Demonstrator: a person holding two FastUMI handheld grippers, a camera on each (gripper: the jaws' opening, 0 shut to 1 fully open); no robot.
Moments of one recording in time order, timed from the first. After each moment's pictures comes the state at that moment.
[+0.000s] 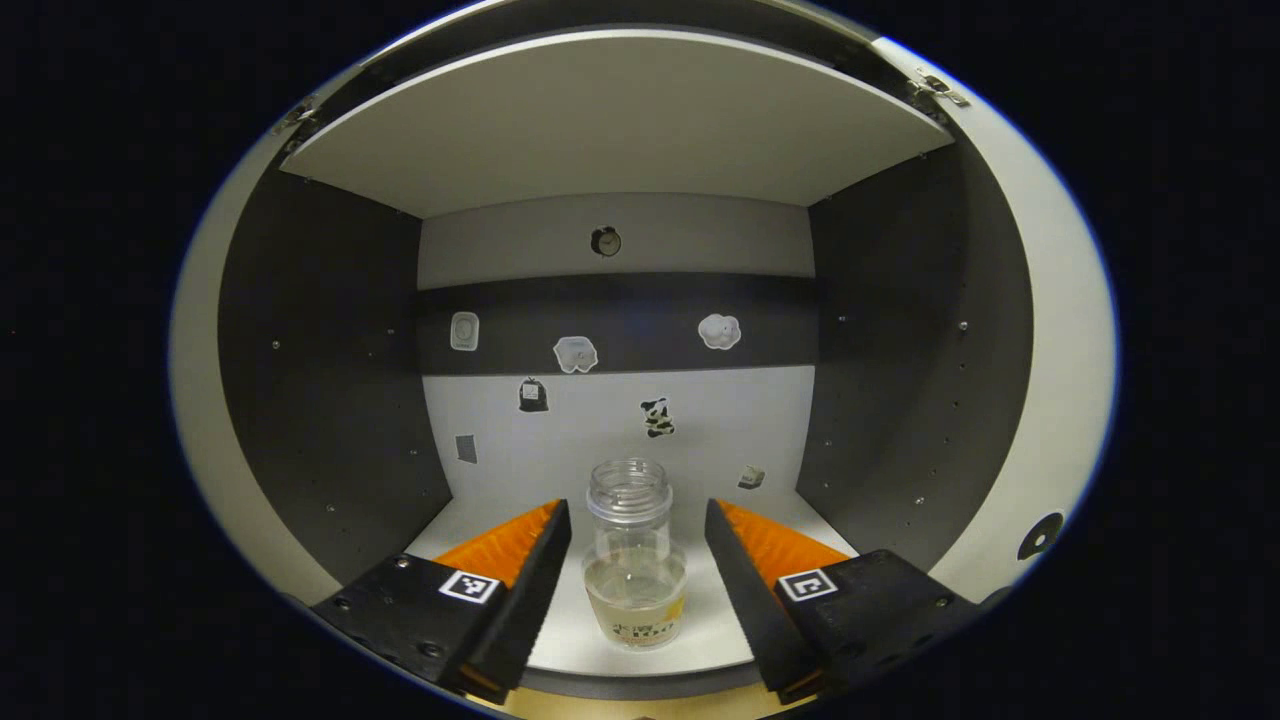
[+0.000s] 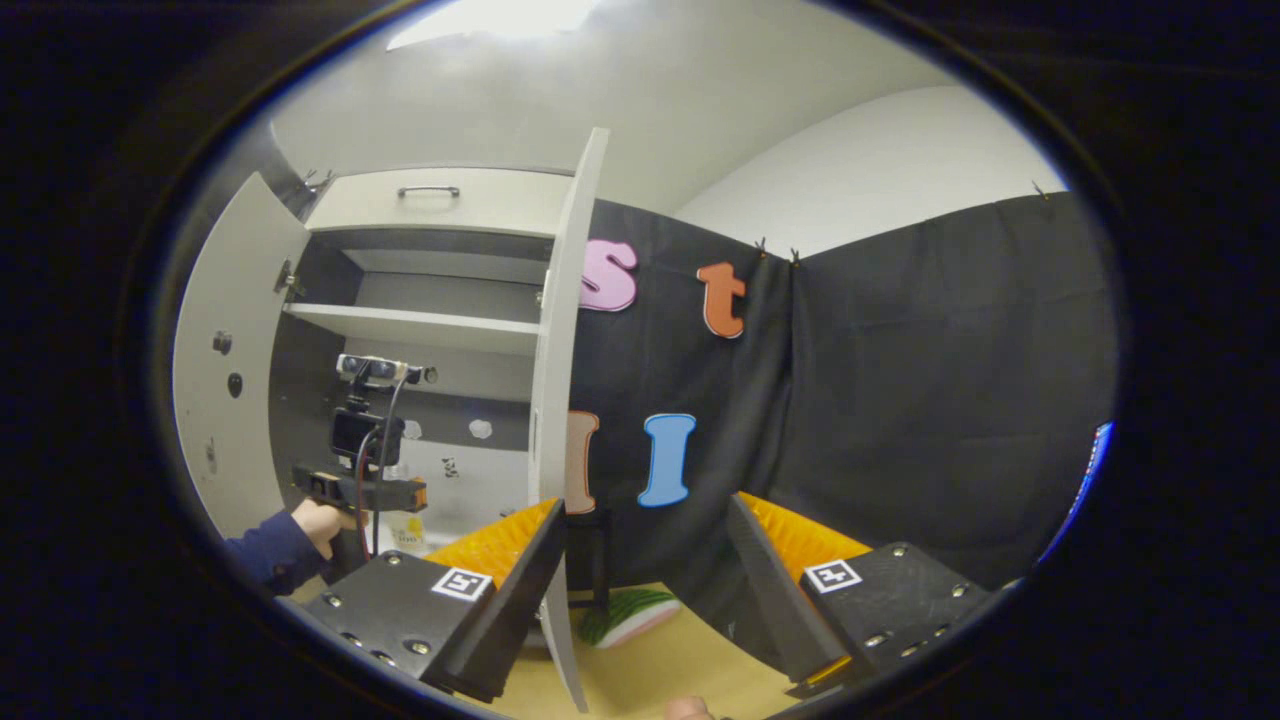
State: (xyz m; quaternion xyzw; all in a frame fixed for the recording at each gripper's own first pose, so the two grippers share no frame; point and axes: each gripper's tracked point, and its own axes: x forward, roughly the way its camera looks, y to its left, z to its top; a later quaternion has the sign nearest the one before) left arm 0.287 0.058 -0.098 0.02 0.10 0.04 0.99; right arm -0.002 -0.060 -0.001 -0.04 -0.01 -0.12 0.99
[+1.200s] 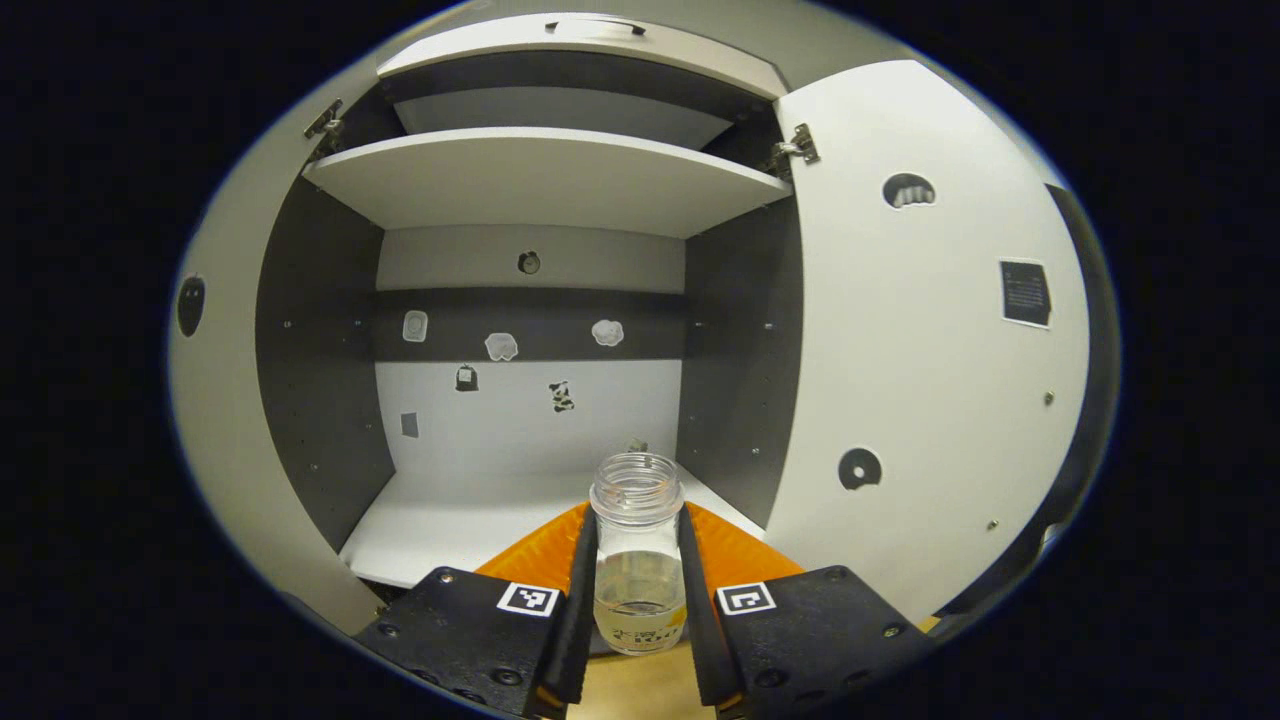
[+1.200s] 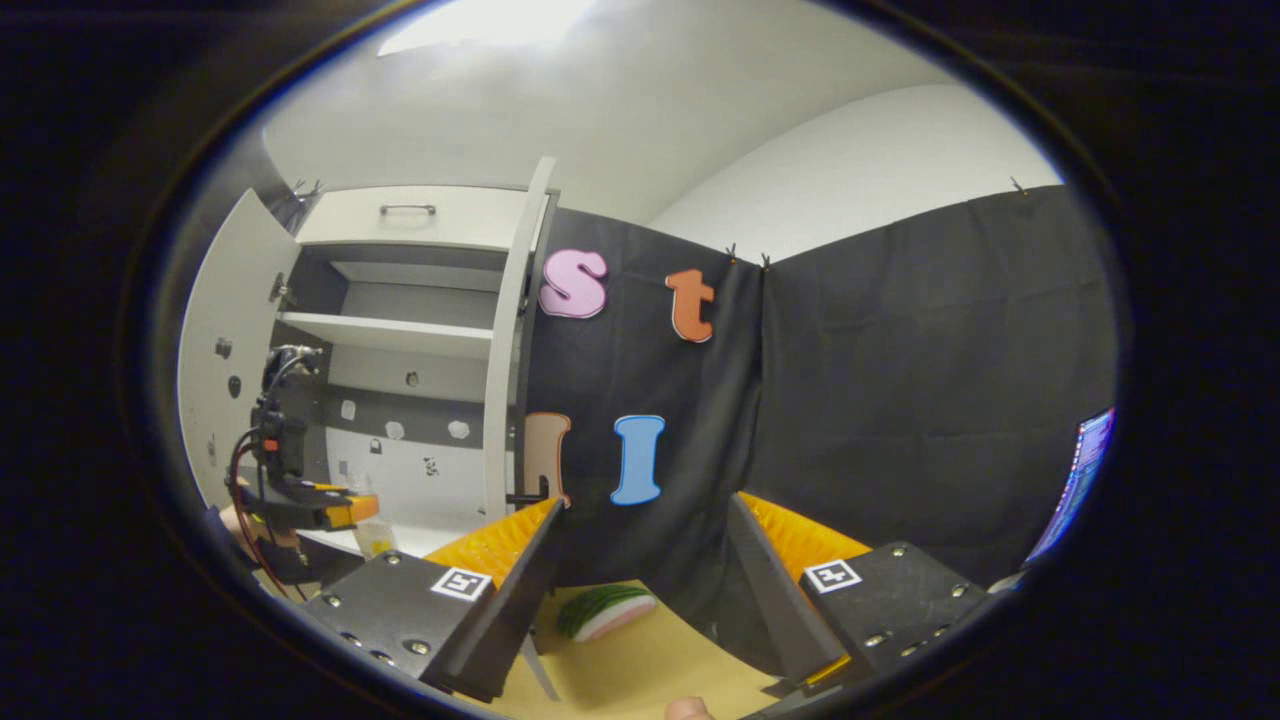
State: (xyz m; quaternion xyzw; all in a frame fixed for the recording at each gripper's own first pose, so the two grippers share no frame) left arm 0.130 0.003 -0.097 0.00 0.09 -0.13 0.99; right arm -0.052 -0.094 0.004 -0.04 -0.02 -0.13 0.99
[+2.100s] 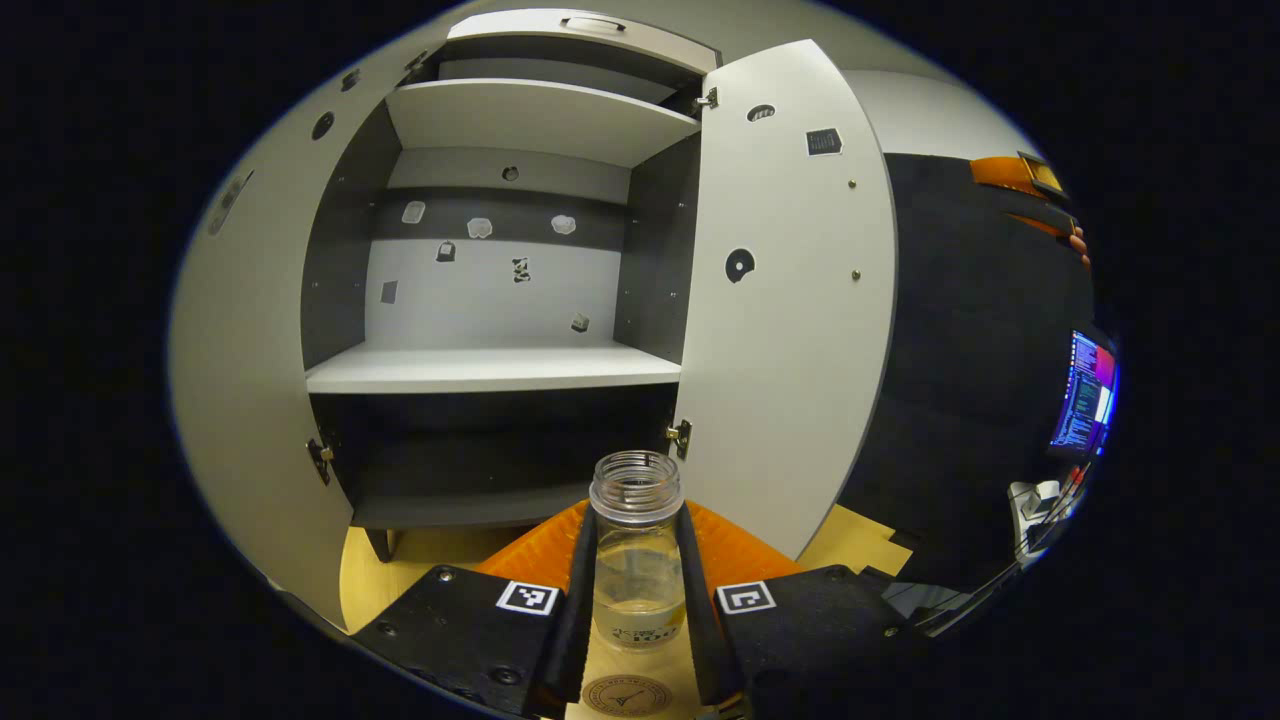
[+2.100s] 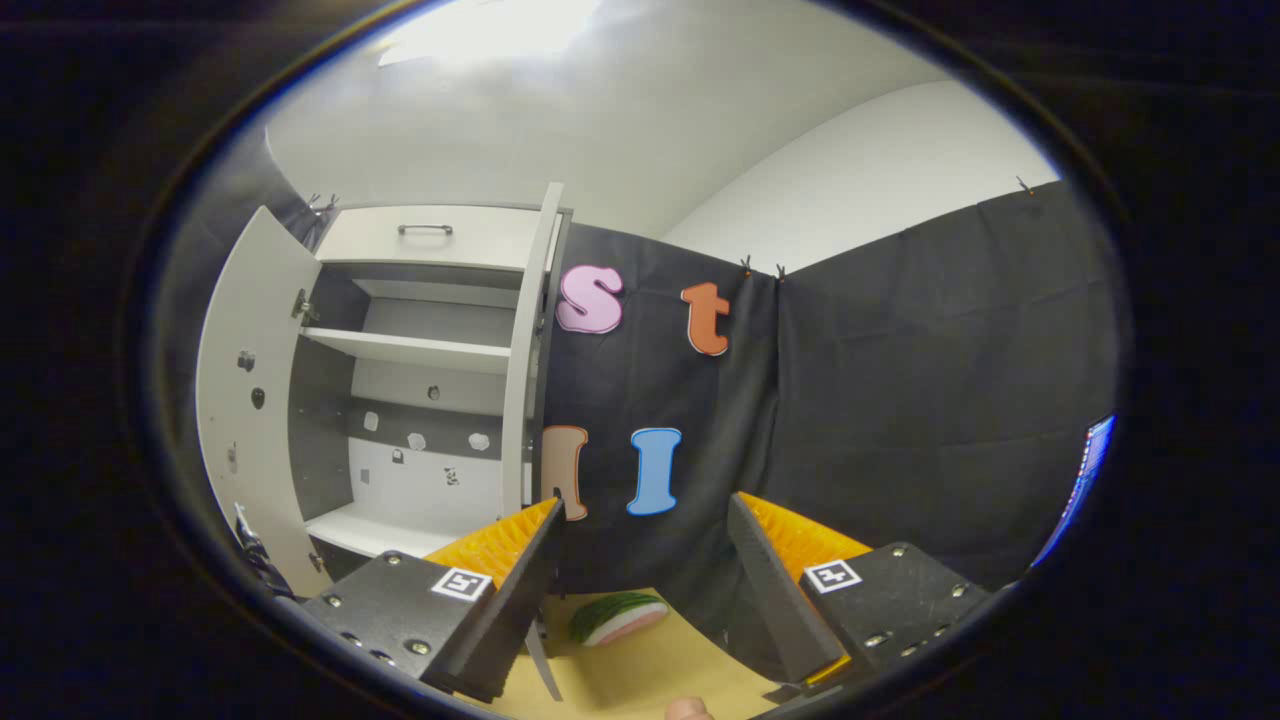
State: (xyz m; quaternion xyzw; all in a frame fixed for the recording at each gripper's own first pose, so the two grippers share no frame) left arm -0.022 -0.005 -0.265 -0.03 0.14 -0.19 0.97; right arm -0.062 -0.094 0.019 -0.04 -0.04 -0.10 0.99
